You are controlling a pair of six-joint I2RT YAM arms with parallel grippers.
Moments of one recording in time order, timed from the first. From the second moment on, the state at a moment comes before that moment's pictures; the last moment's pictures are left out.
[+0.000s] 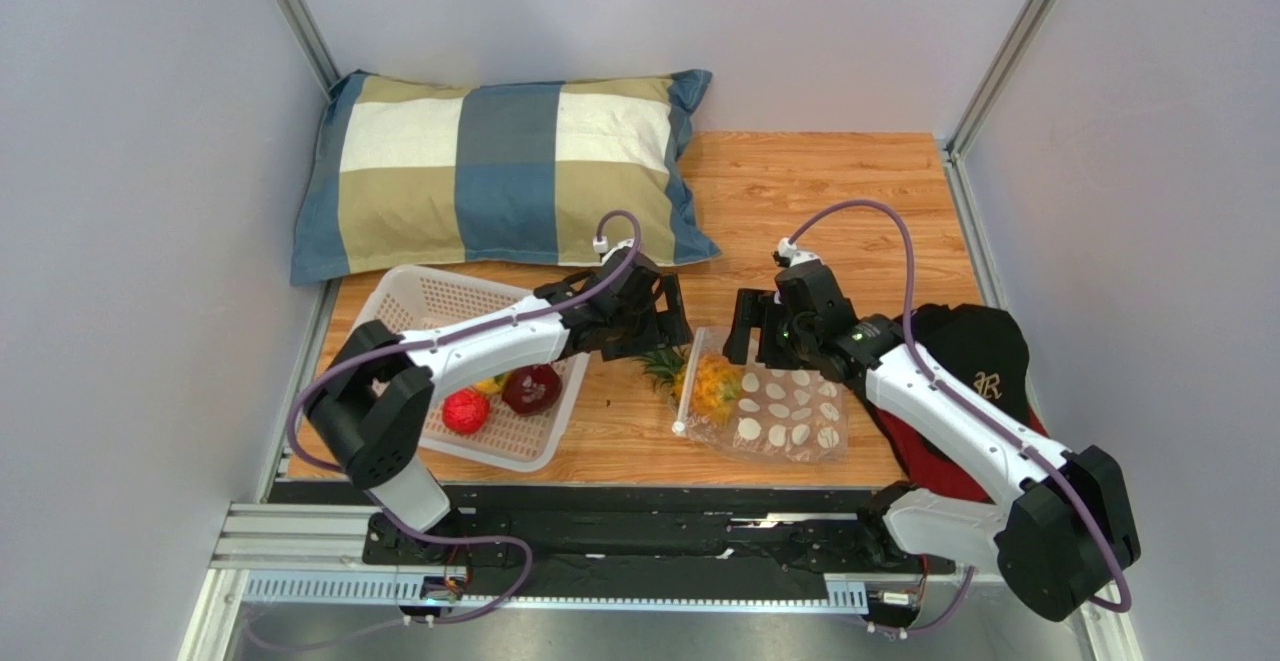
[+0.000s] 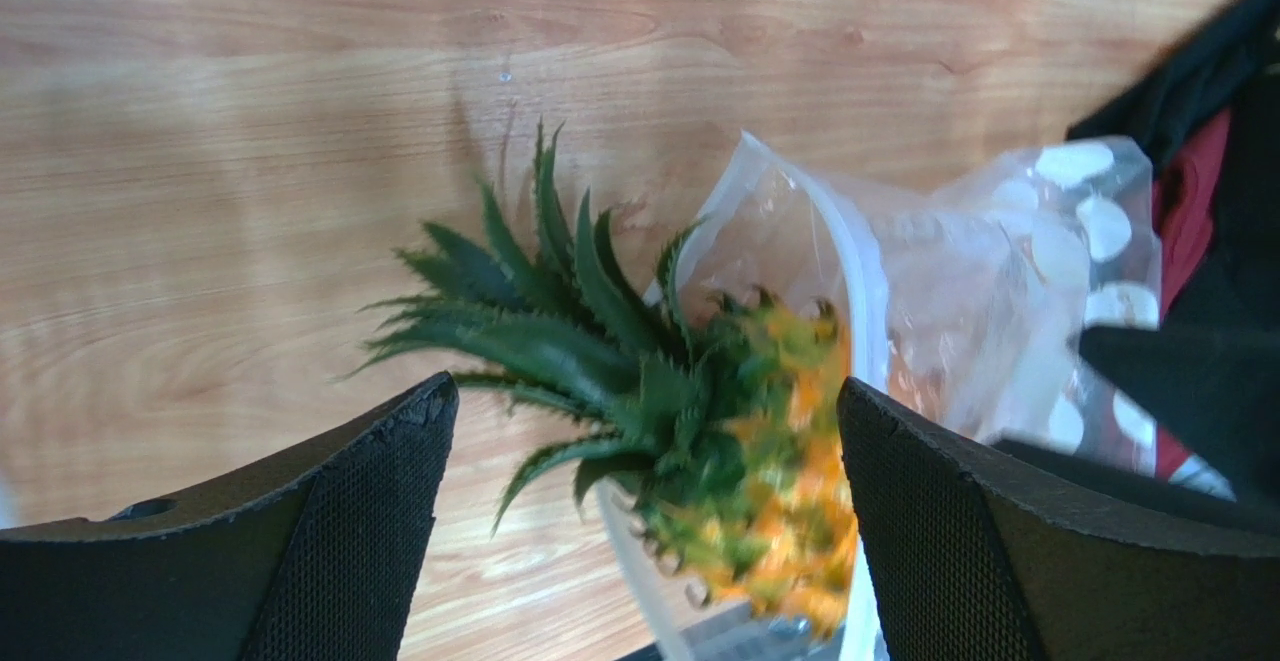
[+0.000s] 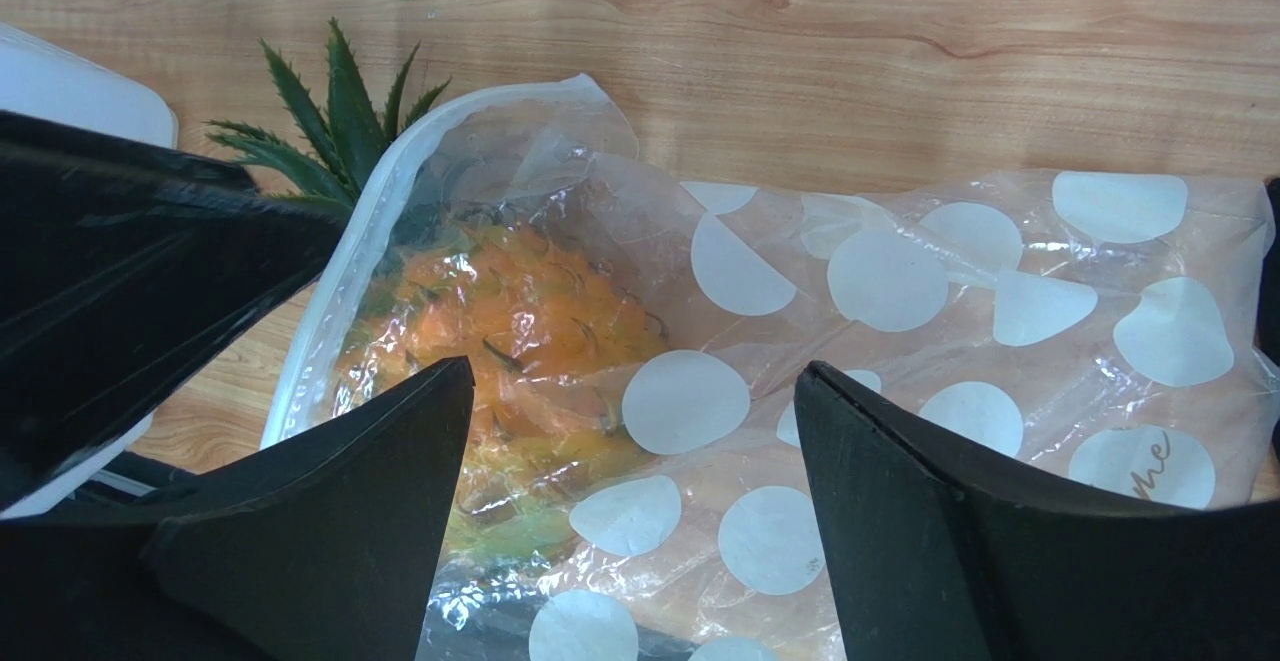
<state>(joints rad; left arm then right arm) -0.83 1.61 1.08 -0.33 -0.06 -0.89 0.55 1.16 0.80 -0.49 0.02 0.55</state>
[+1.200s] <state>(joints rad) -0.82 1.49 0.93 -0.16 -0.12 -0.85 0.54 1.15 0.66 -0.40 -0.02 0.60</state>
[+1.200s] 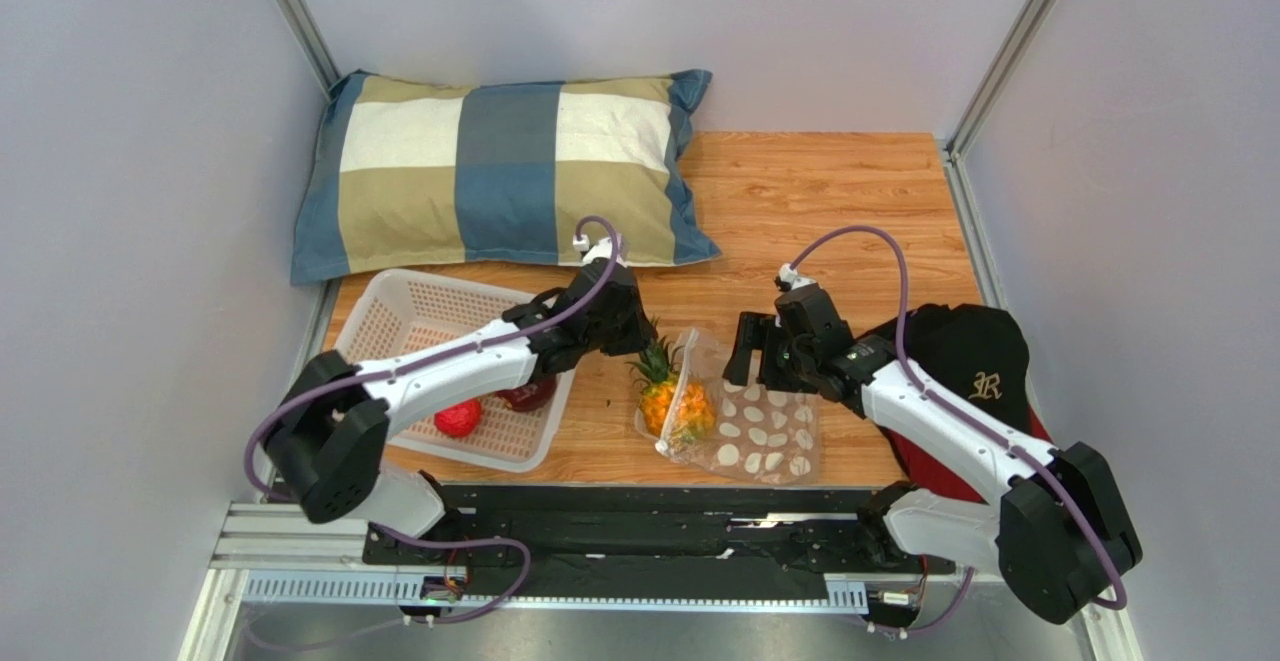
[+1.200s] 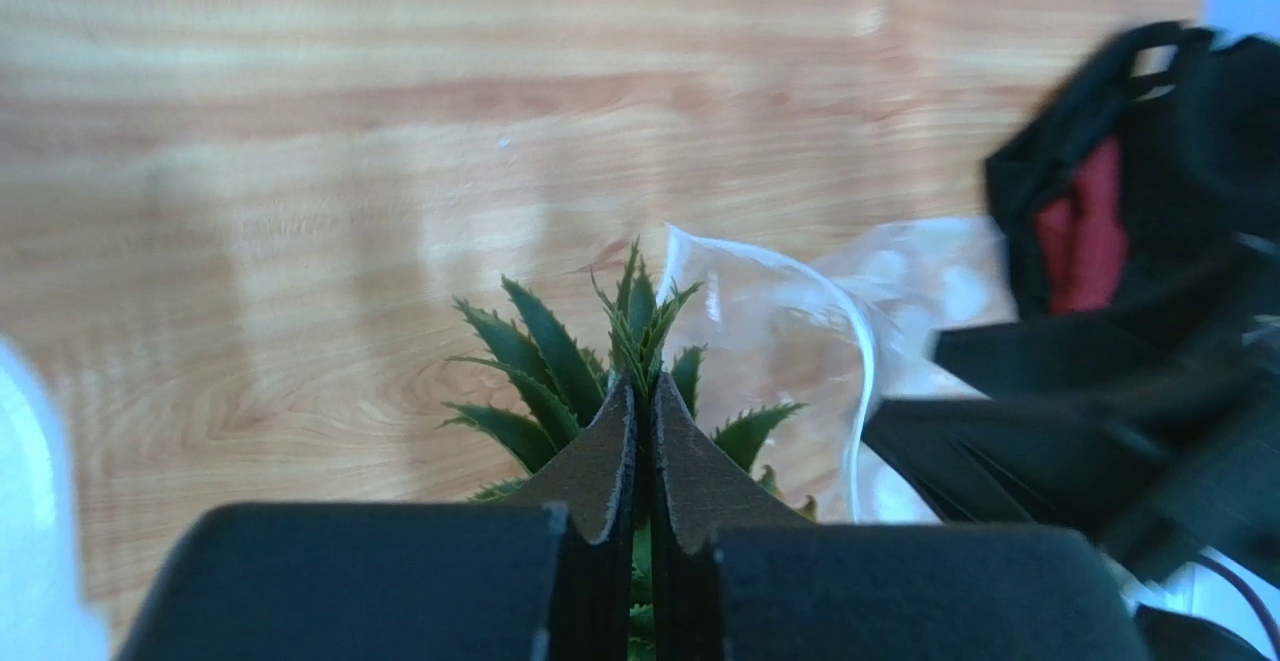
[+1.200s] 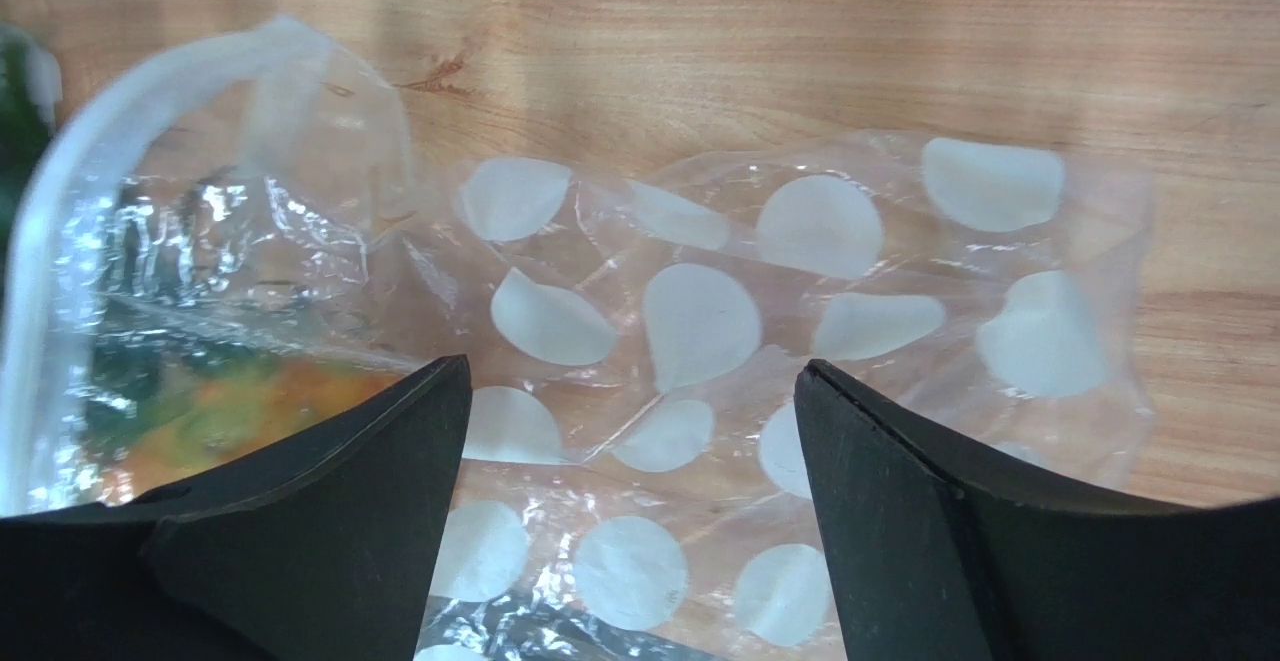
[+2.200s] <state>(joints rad) -0.86 0.80 1.07 -0.58 -0.59 -0.49 0.53 1.25 0.57 -0.24 0.07 0.67</state>
